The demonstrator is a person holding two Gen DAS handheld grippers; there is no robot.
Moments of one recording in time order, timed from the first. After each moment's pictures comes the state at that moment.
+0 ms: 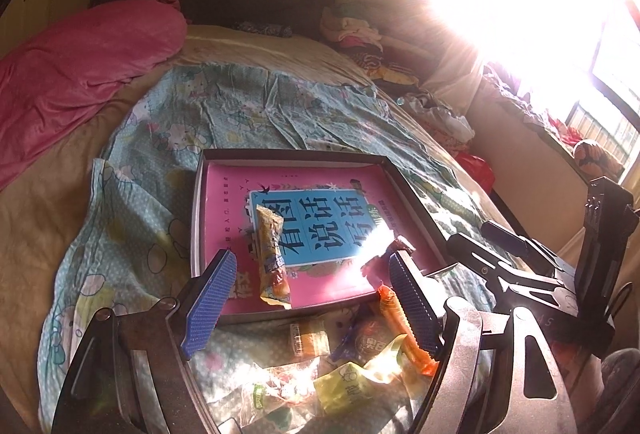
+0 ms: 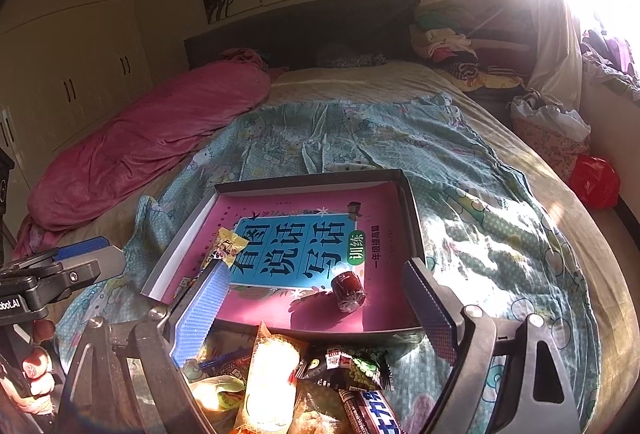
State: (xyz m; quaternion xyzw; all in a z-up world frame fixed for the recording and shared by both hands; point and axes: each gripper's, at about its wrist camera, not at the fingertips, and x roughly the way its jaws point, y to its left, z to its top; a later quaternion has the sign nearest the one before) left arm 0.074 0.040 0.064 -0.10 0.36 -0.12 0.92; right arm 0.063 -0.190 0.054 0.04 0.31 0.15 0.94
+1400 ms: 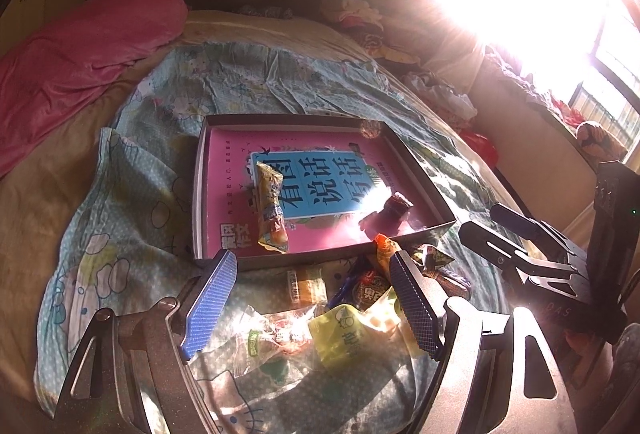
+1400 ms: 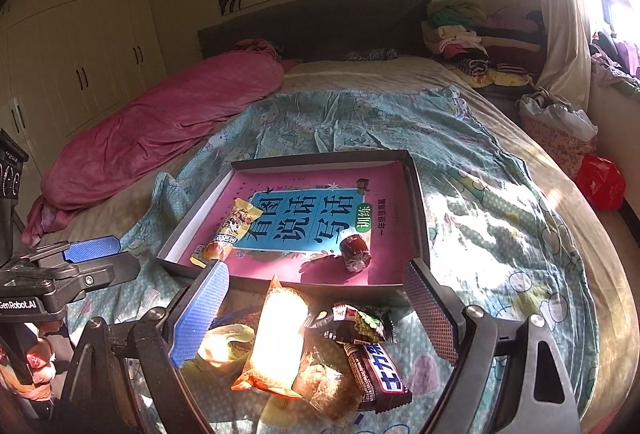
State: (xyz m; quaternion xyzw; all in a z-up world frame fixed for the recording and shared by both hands) left arm 0.043 0.033 0.051 -0.09 0.39 -0.11 0.91; right arm 0.029 -0.196 0.047 0.03 0.32 0.17 0.93
